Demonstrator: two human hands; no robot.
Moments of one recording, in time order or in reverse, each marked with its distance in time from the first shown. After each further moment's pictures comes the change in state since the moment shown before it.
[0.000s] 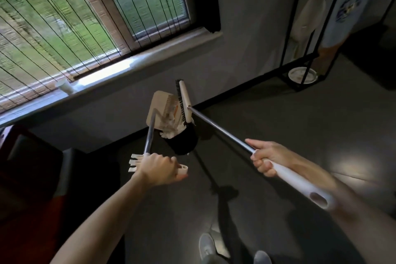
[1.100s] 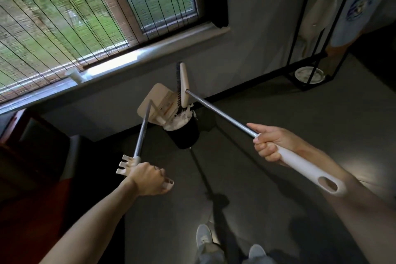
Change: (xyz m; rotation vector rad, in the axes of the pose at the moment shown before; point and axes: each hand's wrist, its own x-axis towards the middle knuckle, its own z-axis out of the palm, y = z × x) left_hand -0.060 0.011 0.017 0.180 0.222 0.310; right_hand -0.029 -0.008 0.005 0.116 -0.079 -0.039
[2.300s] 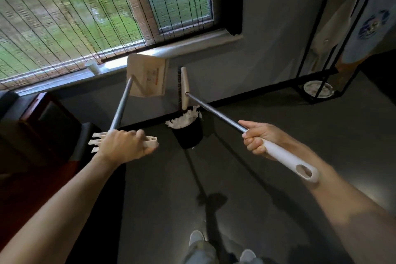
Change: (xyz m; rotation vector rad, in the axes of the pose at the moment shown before) left_hand -0.054 -0.033 -0.032 -0.009 0.292 -0.597; right_hand -0.009 0.001 0.028 -0.094 -0.053 0.032
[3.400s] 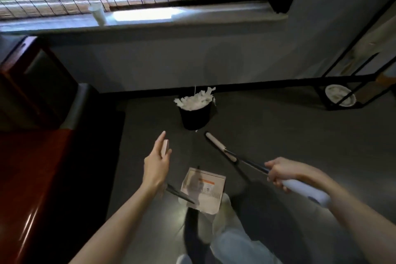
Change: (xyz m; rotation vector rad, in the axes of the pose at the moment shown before) left_hand -0.018 0.035 0.136 -1.372 -0.214 -1.078; right_hand 0.150 0.033 -0.014 -0.953 0.305 0.477
